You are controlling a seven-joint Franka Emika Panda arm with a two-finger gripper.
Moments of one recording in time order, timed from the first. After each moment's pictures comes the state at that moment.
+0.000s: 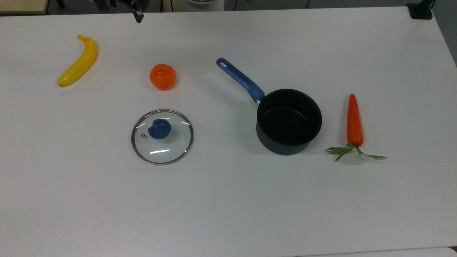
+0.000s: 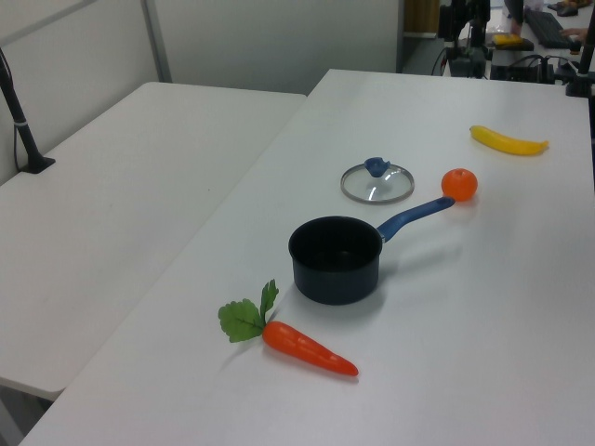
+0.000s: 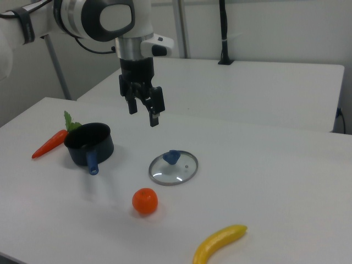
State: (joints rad) arm -0.06 0.16 -0.13 -1.42 0.04 1.50 0.10
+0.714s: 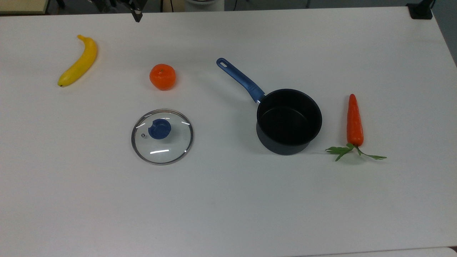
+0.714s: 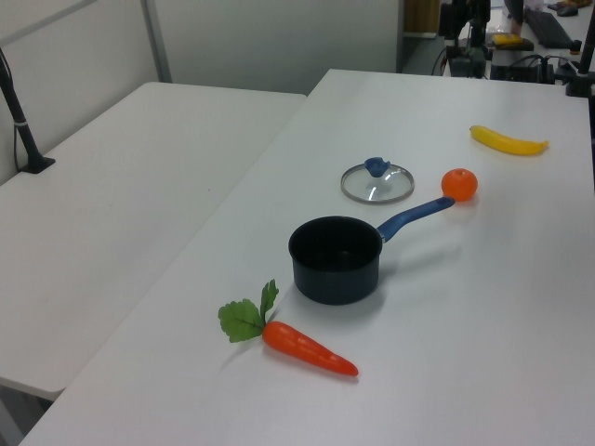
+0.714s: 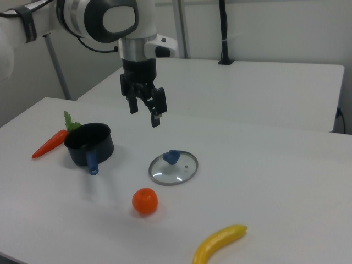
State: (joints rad) arm -0.08 0.16 -0.14 -1.42 0.07 1.51 0.07
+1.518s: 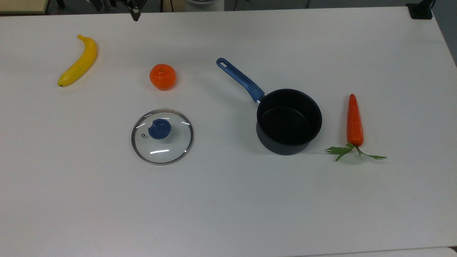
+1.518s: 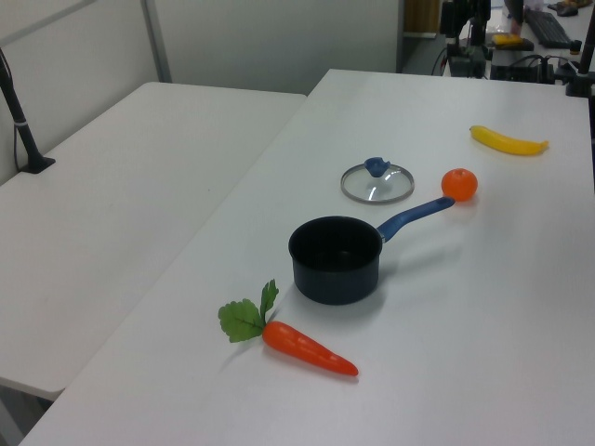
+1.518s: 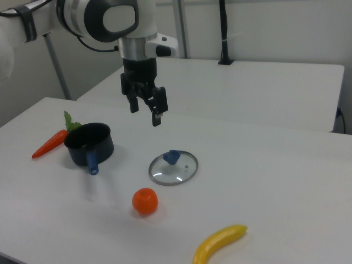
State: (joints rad) arm -0.08 0.16 -0.14 -1.42 0.08 1.51 0.05
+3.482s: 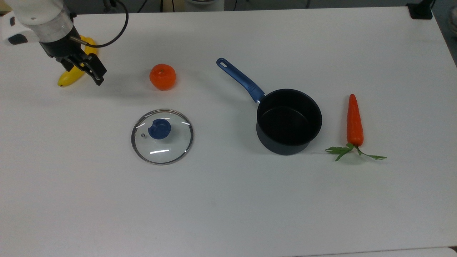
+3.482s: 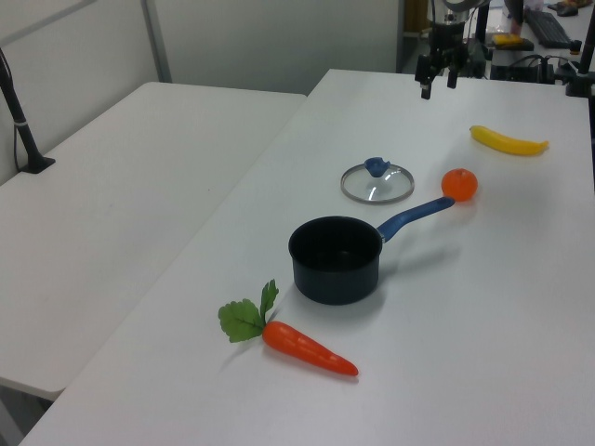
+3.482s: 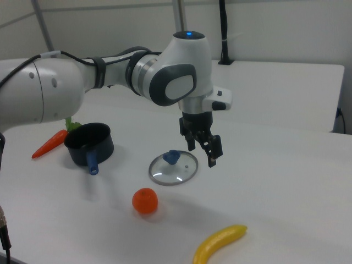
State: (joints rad) arm -0.20 0.39 -0.14 -1.48 0.08 1.89 0.04
